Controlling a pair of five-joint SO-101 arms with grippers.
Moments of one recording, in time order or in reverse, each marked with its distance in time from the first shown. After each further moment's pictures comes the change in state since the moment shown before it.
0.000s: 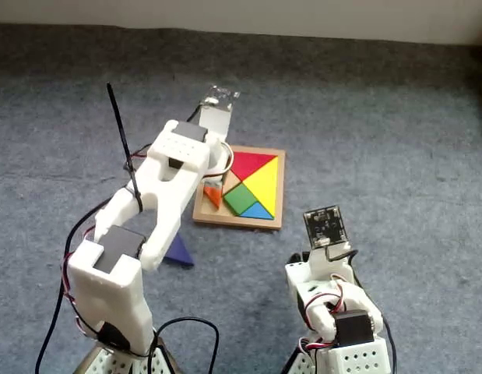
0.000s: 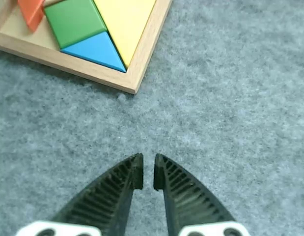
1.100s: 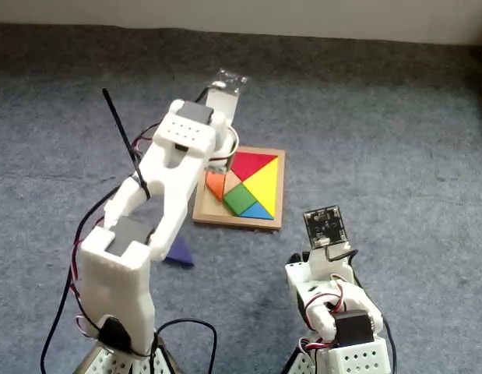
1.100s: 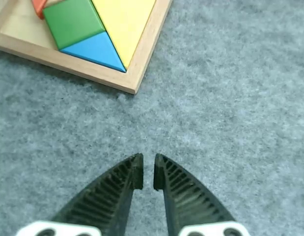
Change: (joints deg) left arm 0.4 4.1 -14.2 10.9 -0.8; right arm 0.0 0.0 0.0 0.0 0.0
